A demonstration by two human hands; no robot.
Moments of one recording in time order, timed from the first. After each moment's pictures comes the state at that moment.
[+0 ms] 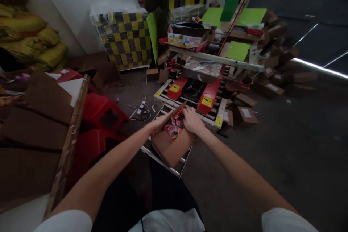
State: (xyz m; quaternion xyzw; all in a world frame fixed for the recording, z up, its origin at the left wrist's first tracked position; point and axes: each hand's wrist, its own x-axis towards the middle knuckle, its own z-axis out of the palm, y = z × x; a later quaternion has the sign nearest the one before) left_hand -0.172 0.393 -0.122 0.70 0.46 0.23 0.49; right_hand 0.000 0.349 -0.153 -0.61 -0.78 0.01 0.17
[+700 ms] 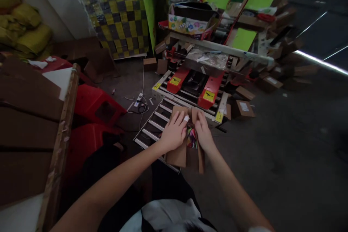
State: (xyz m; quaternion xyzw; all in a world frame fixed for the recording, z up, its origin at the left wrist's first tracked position) left_hand -0.145 0.313 -0.149 0.90 0.40 0.10 0.12; right_hand 0.005 0.291 -0.197 -0.68 -0.50 0.23 0.49
